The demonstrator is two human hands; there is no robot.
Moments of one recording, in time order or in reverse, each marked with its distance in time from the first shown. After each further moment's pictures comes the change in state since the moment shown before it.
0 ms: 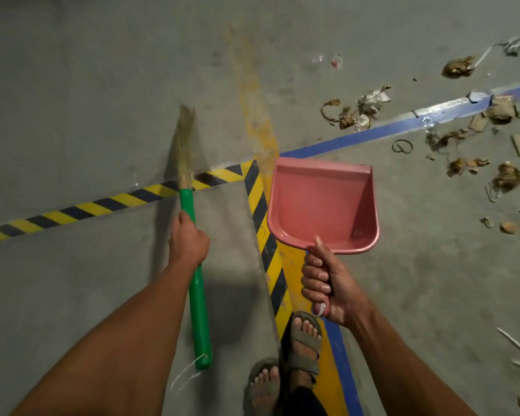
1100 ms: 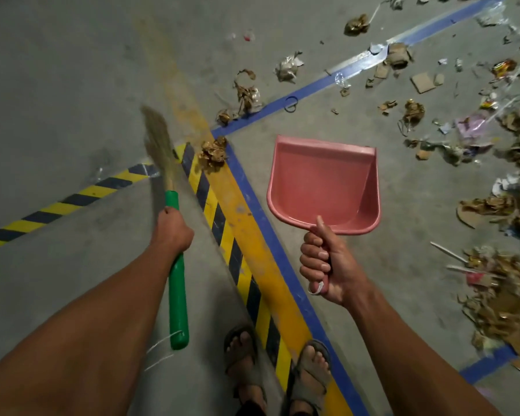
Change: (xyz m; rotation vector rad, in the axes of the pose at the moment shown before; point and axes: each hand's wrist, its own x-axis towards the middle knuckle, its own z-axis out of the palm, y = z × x) left_hand -0.109 0.058 0.065 0.308 -0.201 0.176; right_hand -0.123 0.028 -0.124 0.140 0.022 -0.253
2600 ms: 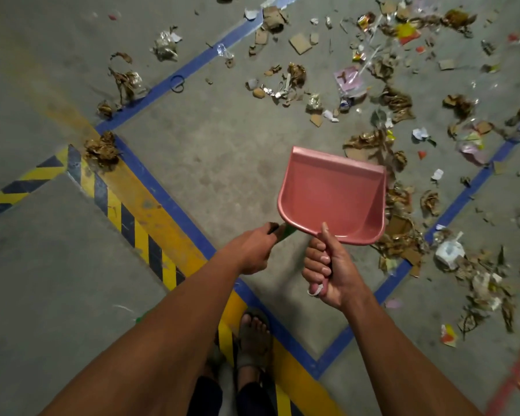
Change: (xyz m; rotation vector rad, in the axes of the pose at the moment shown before) left_hand -0.210 0.241 0.190 0.322 -0.406 1.235; right_hand -0.164 -0.040 -0.179 0.251 0.221 -0.246
